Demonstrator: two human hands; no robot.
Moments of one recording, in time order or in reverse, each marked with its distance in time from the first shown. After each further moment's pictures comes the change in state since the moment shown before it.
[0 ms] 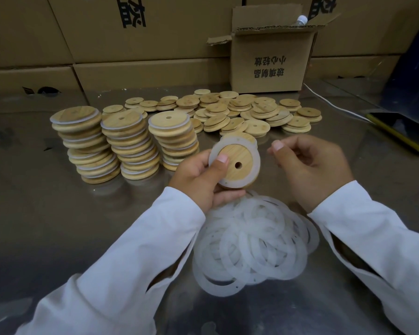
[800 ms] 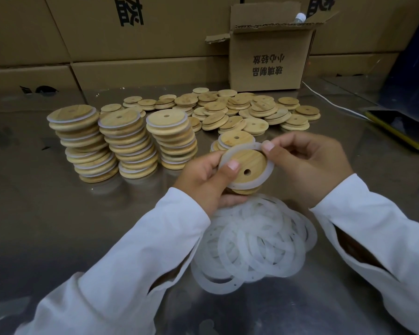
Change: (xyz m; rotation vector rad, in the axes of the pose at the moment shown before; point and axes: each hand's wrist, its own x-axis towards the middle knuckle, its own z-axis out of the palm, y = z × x) left_hand -0.006 0.000 0.004 0.129 -0.140 0.029; right_hand 0.000 -0.009 -0.001 0.239 -0.075 0.022
